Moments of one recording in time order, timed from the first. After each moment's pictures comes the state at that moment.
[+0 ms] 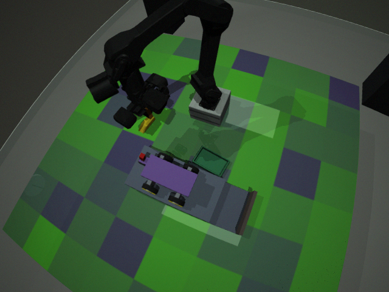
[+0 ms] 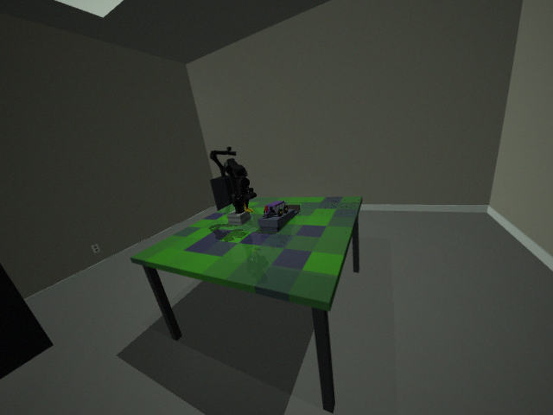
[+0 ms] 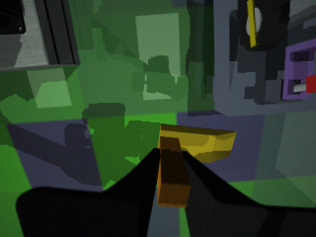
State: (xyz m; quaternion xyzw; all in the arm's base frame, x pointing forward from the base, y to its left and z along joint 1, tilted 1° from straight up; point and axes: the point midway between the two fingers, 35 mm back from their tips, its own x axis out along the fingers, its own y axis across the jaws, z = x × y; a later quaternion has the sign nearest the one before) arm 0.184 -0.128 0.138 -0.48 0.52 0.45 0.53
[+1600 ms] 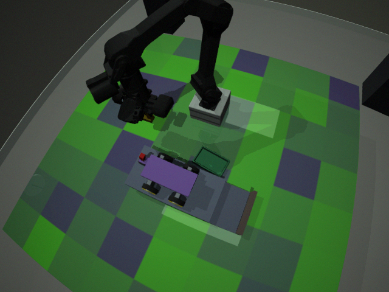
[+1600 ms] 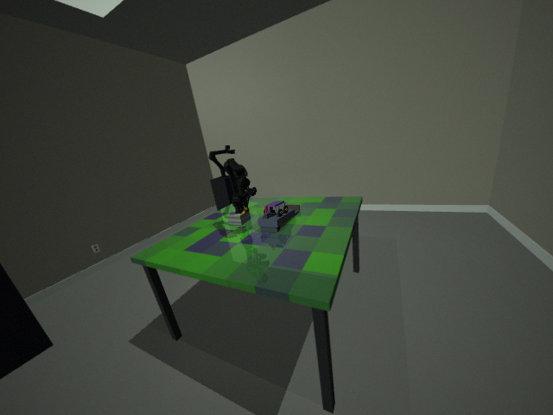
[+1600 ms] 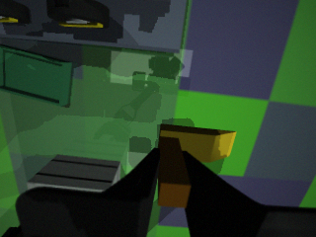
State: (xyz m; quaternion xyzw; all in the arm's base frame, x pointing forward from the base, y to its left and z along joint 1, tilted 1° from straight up) arm 0.185 -0.127 0.138 -0.03 0.69 0.01 0.72
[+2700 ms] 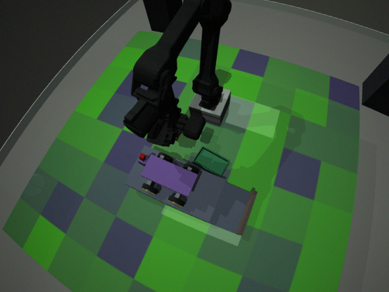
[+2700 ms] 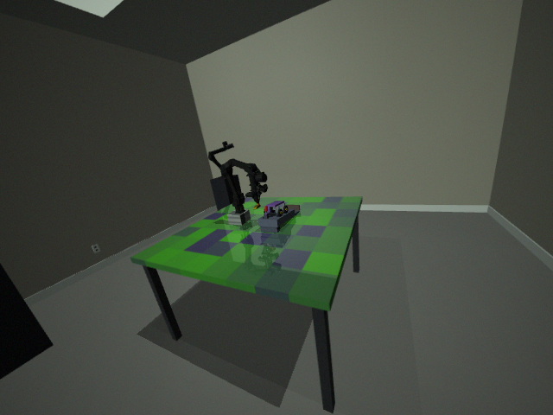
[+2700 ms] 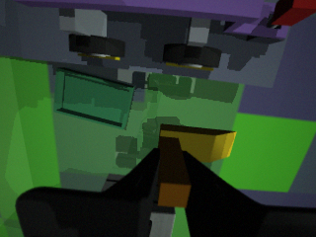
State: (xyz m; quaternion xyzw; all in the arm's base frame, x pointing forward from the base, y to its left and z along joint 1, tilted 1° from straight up) arm 0.206 -0.018 0.130 -0.03 0.69 0.02 0.72
